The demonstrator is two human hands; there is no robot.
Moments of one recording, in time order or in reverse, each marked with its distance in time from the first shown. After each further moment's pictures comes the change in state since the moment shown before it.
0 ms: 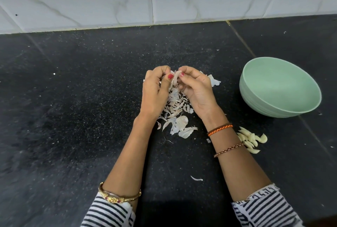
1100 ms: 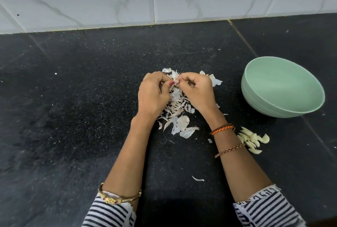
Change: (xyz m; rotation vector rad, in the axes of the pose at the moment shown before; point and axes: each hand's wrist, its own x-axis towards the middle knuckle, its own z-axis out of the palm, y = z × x) left_hand -0.001 0.002 -0.007 0.286 0.009 -0.007; right_hand 0.001 0.008 -0.006 -0.761 0.068 -0.274
